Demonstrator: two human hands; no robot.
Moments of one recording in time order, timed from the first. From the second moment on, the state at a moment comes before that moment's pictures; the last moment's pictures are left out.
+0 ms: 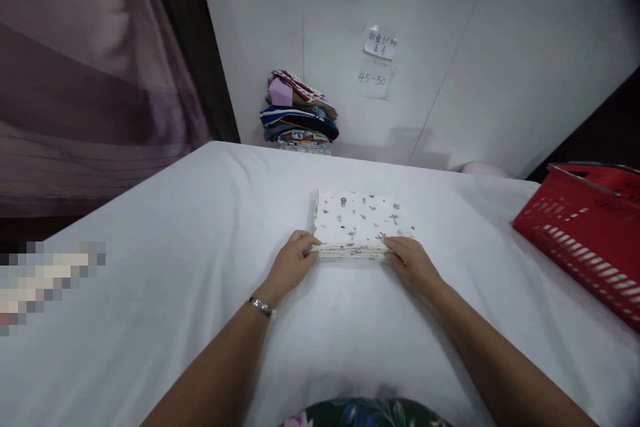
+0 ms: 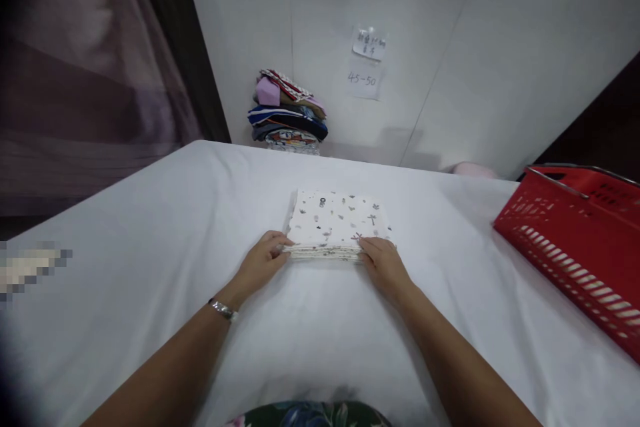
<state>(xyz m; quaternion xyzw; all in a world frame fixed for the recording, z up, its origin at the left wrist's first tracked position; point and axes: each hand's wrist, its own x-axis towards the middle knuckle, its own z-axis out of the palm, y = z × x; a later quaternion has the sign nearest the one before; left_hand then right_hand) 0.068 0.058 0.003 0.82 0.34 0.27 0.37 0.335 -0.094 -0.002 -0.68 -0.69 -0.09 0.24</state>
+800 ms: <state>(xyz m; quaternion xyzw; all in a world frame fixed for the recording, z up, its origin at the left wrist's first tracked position) 0.070 0.063 0.004 0.83 0.35 0.25 0.34 0.383 -0.120 0.022 -0.81 -0.27 0.32 0.42</state>
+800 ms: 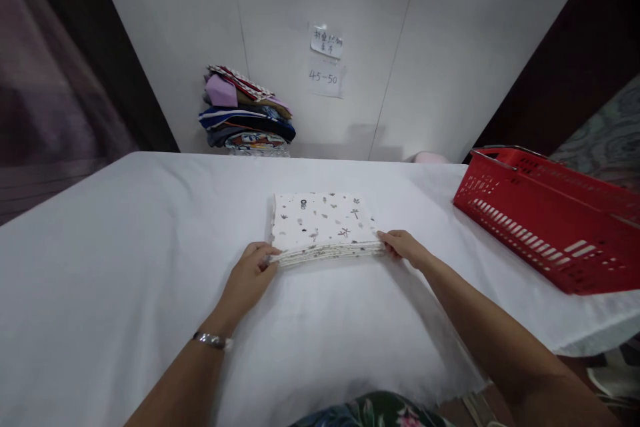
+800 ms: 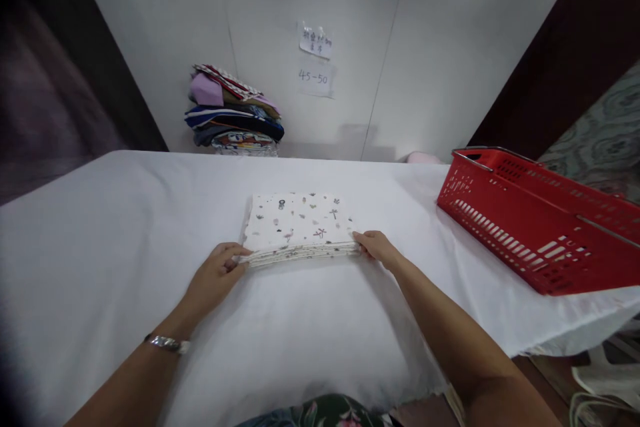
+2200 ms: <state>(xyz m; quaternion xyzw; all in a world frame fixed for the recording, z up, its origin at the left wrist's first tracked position) 0.070 0.067 0.003 0.85 0.35 0.24 0.32 0.368 -0.151 -0.011 -0.76 -0.52 0.01 0.38</state>
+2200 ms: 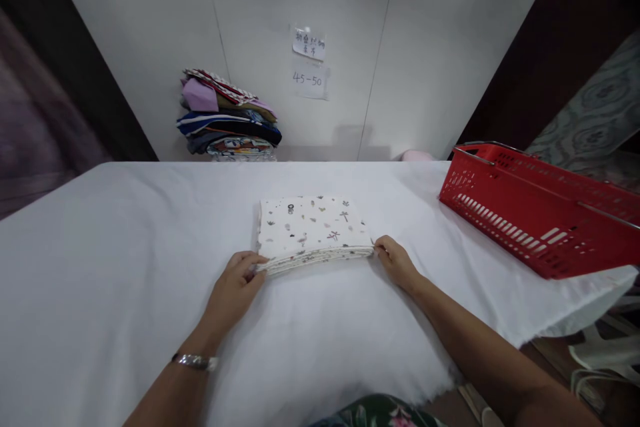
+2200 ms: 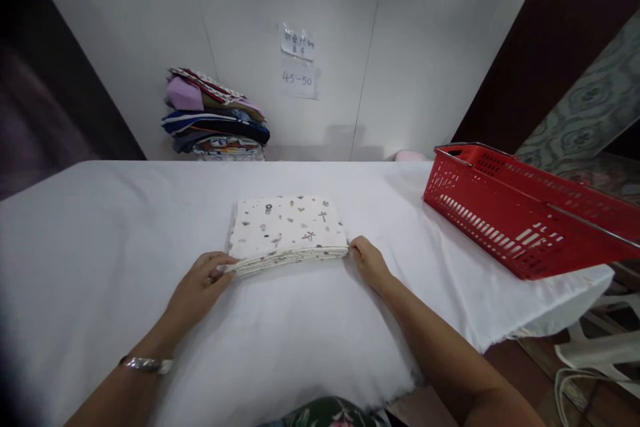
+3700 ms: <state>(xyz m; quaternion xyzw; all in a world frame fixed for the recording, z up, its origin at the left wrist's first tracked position) 0.118 0.045 0.041 0.93 0.24 0.24 0.13 0.348 -0.108 0.028 -0.70 -0.67 -0.04 0.25</state>
